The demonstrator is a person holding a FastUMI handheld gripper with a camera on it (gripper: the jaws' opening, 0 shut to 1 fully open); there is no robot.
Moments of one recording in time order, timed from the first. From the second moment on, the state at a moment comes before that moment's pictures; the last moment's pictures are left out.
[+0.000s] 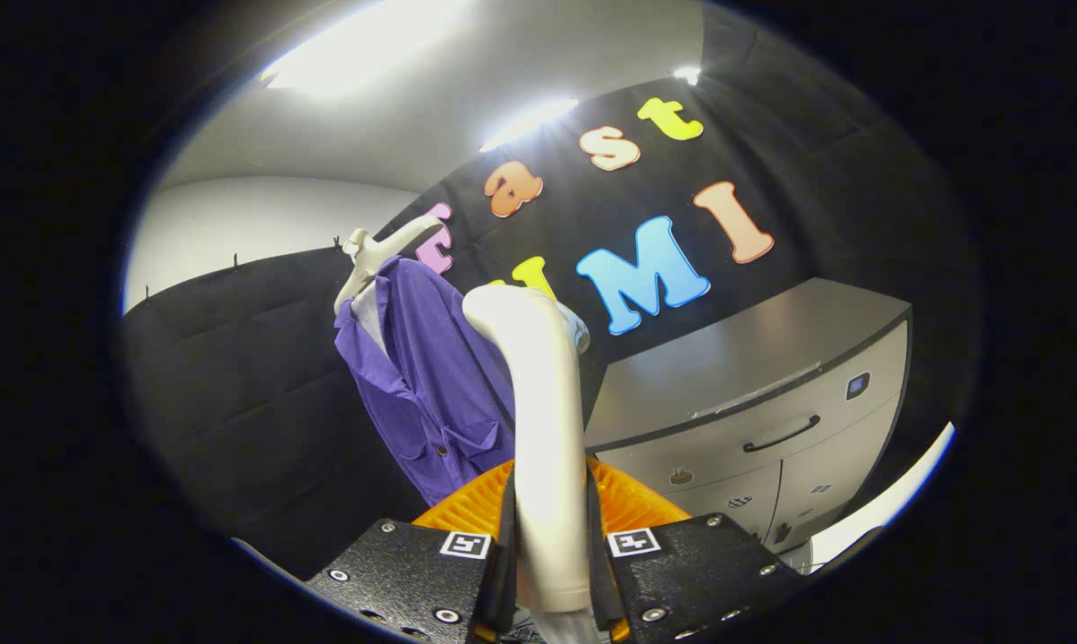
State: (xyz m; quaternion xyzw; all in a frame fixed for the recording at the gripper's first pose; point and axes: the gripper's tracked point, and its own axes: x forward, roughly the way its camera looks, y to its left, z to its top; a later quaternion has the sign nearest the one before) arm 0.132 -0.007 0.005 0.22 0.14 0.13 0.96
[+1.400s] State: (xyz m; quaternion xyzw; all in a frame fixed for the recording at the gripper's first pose) arm 0.209 0.134 0.141 0.05 -0.03 0.13 0.99
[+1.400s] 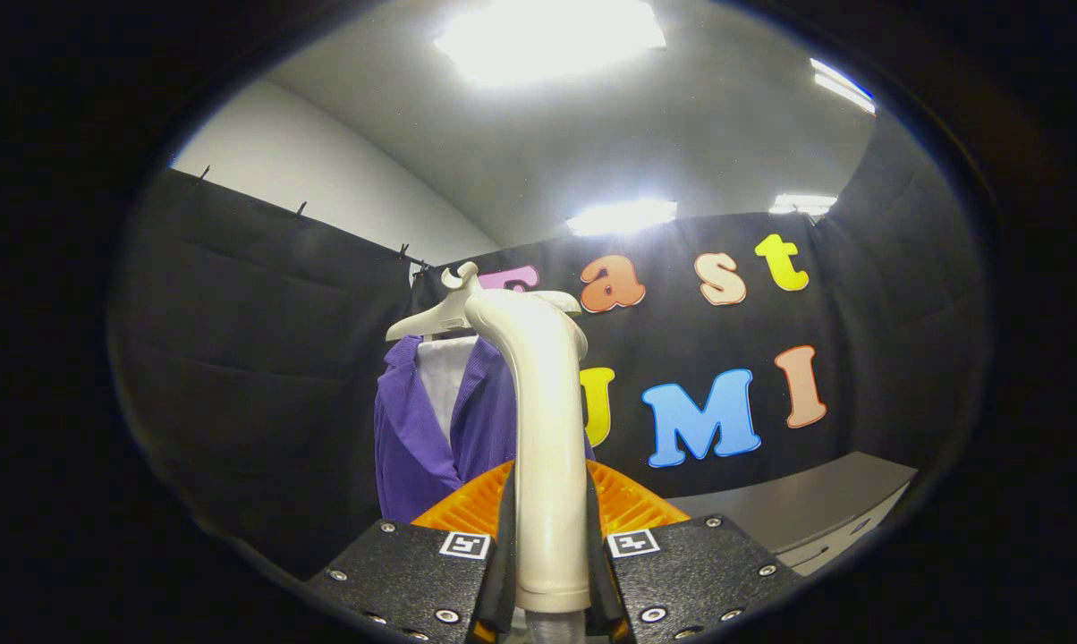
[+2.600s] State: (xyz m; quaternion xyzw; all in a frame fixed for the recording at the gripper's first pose) arm 0.235 0.197 -0.008 -0.01 0.10 0.17 0.98
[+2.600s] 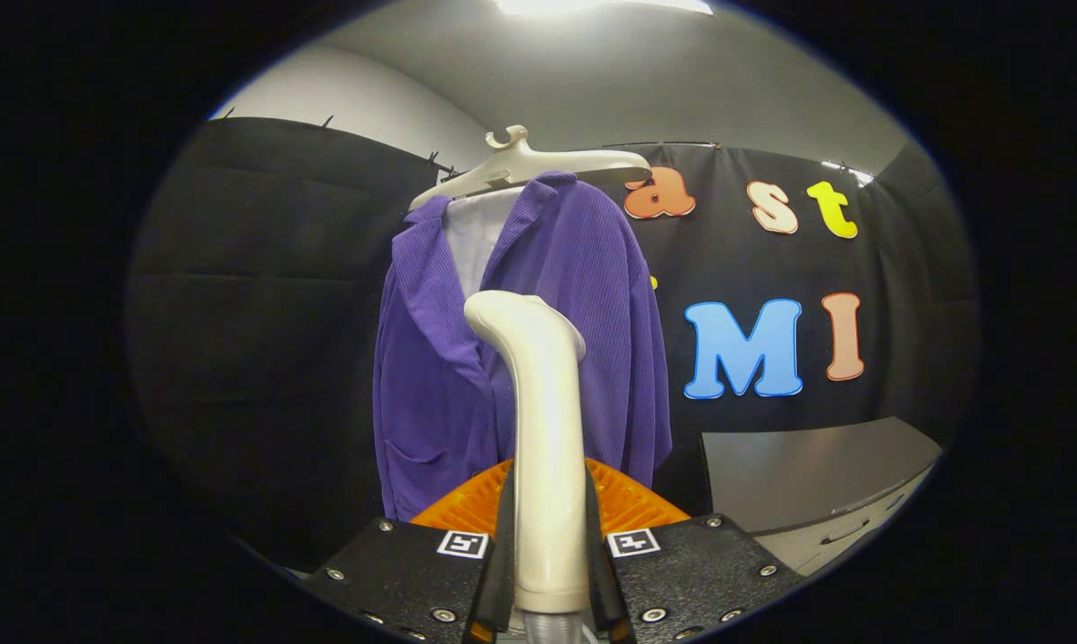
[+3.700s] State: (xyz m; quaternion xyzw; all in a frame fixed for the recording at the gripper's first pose) arm 0.184 0.183 -0.126 -0.05 0.21 0.15 0.96
